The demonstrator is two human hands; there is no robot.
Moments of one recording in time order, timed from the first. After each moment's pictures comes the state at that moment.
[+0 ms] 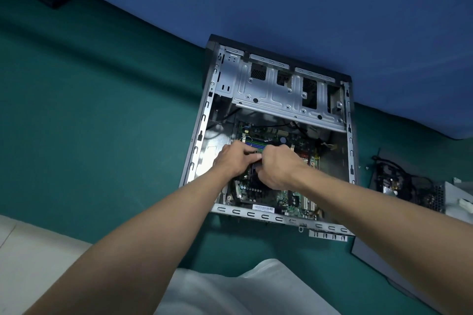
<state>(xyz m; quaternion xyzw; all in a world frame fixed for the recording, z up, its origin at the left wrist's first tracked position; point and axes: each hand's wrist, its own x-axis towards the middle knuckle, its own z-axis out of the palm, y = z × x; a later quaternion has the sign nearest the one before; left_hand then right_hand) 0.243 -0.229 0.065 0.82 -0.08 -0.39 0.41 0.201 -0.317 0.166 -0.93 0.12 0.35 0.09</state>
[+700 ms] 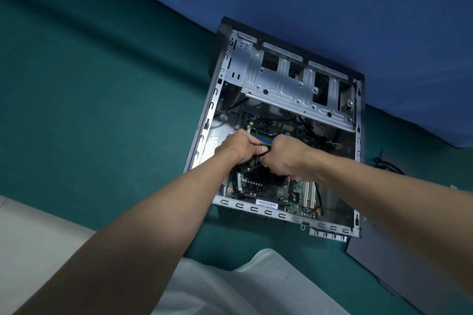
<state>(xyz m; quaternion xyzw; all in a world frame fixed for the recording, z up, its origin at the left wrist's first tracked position) 0.256 -0.240 0.048 0.79 -0.01 -0.44 0.43 0.215 -0.317 0.163 -0.89 0.21 0.39 0.13</state>
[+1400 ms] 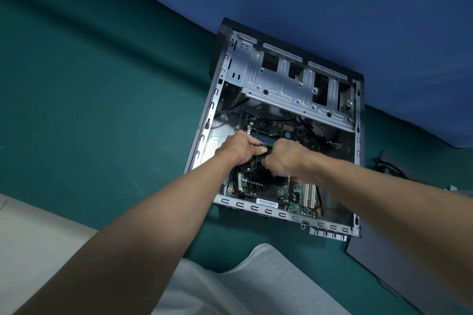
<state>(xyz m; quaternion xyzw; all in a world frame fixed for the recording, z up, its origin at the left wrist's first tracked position) 0.254 -0.240 0.037 0.77 0.01 -0.44 0.46 0.211 -0.316 0.166 -0.87 0.23 0.41 0.15</state>
